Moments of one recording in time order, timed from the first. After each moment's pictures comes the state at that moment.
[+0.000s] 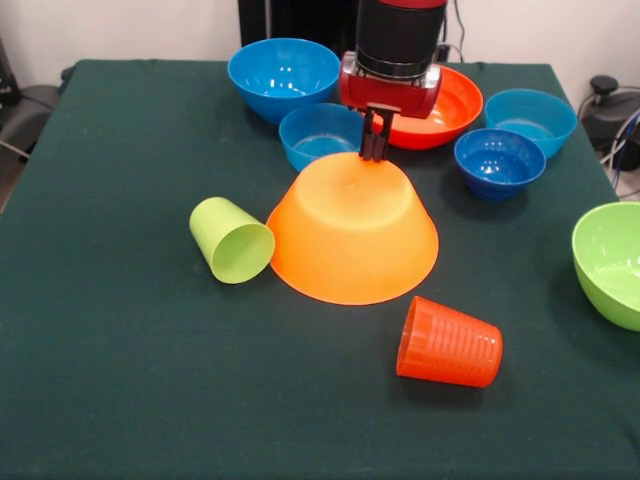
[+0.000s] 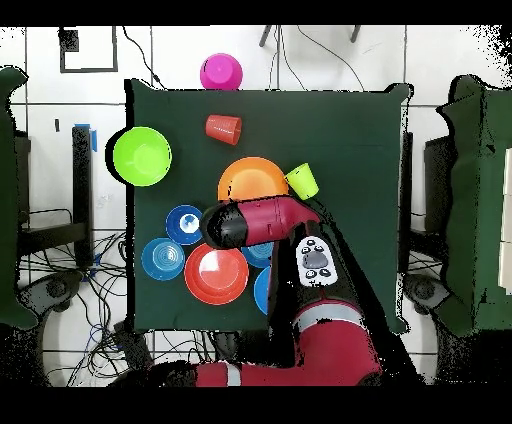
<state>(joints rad) -0.23 -0.57 0.11 1.69 -0.36 0.42 2.13</state>
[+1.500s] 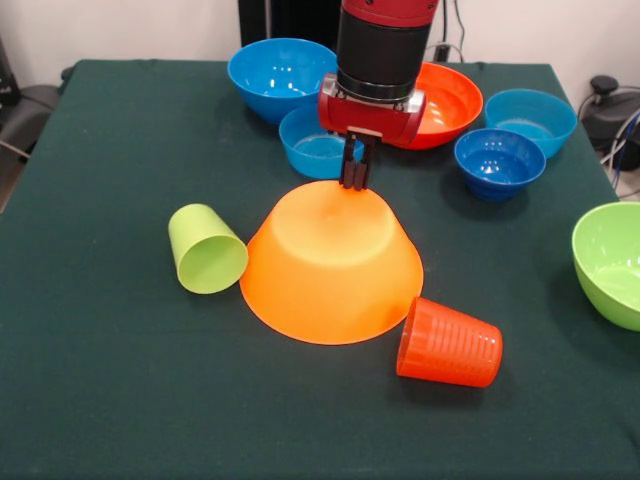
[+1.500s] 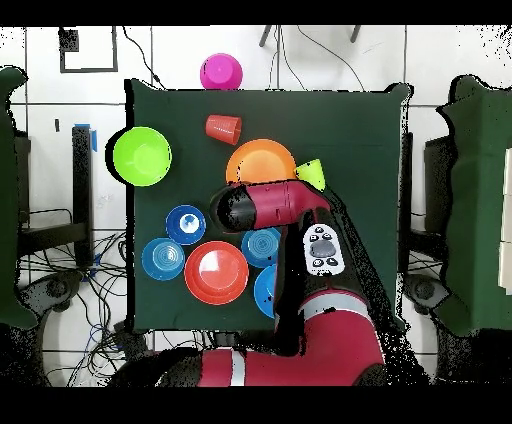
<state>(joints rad) -0.23 -0.54 0.09 1.58 -0.36 0.42 2.13</state>
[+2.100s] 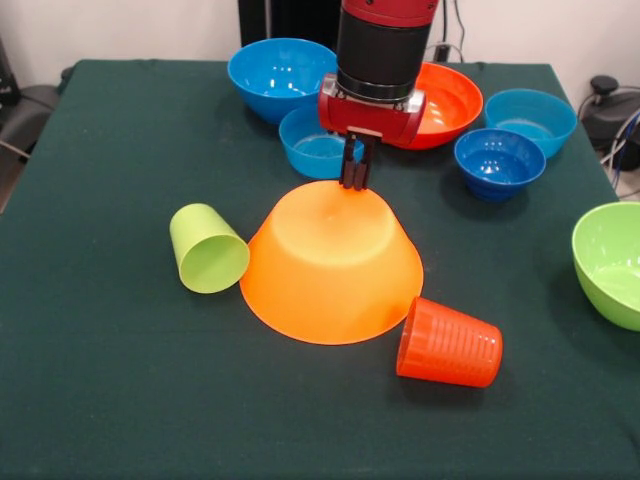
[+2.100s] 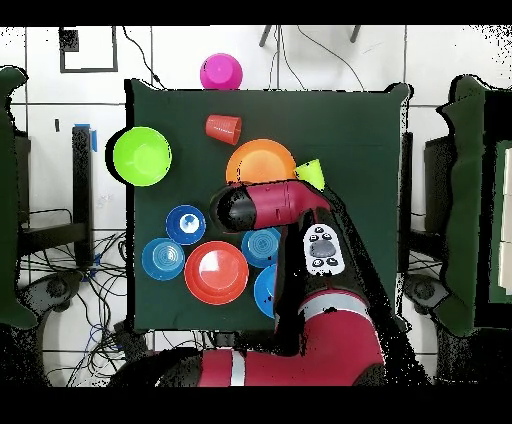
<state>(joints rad) -0.23 -0.54 0.09 1.58 -0.36 0.42 2.13</state>
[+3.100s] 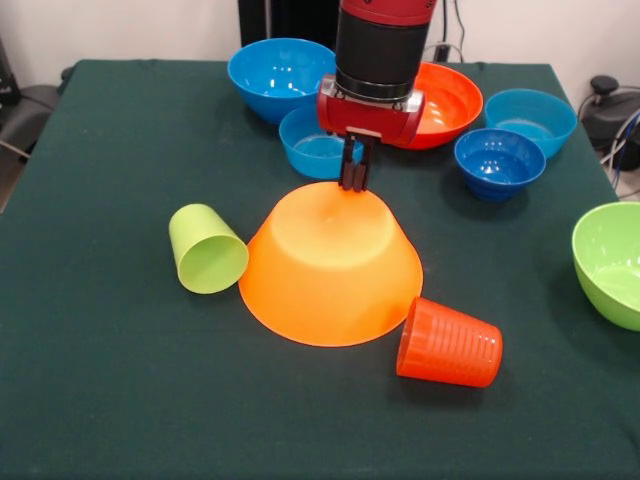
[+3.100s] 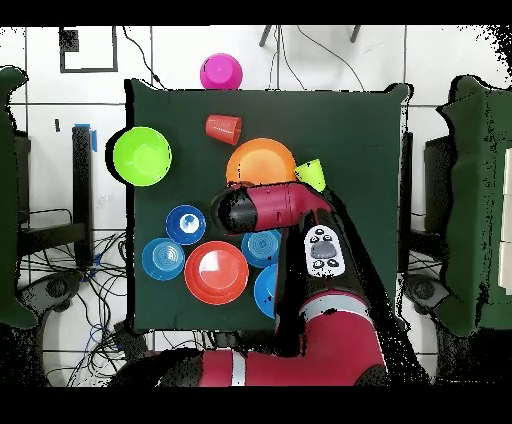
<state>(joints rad) -0.24 -0.54 0.08 1.59 -0.36 0.39 2.13</state>
